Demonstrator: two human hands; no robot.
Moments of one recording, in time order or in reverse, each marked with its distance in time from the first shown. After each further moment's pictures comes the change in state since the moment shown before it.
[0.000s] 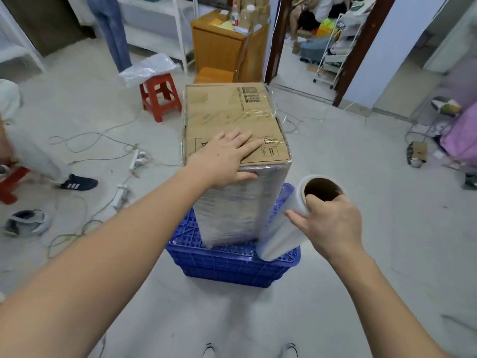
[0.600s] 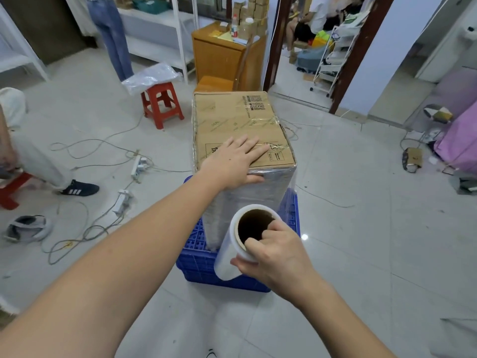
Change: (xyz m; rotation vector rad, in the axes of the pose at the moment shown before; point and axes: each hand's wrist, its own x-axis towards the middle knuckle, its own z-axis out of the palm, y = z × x) left_hand -0.006 0.008 0.001 0.005 0.003 -0.006; right_hand -0.047 -0.095 0.003 0.159 0.024 -0.468
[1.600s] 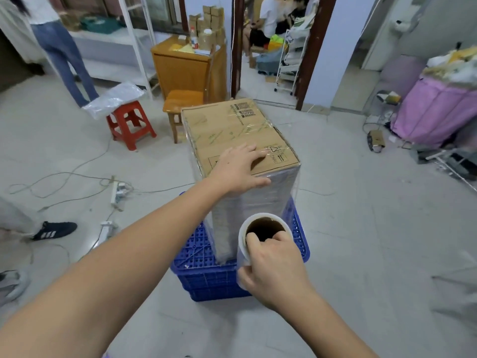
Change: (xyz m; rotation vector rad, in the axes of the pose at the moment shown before) left_hand -0.010 -0.020 -0.016 -0.380 0.058 0.049; right_hand 0.047 -0.088 0.010 -0.125 -0.334 0.482
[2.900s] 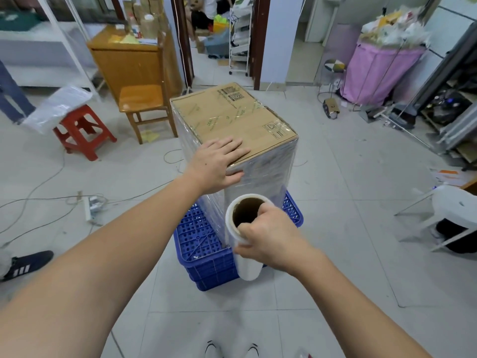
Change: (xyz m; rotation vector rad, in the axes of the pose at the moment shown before) left_hand -0.044 -0.086 0.007 0.301 0.177 0.432; right_hand 0.016 -0.063 0.005 -0.046 0.129 -0.094
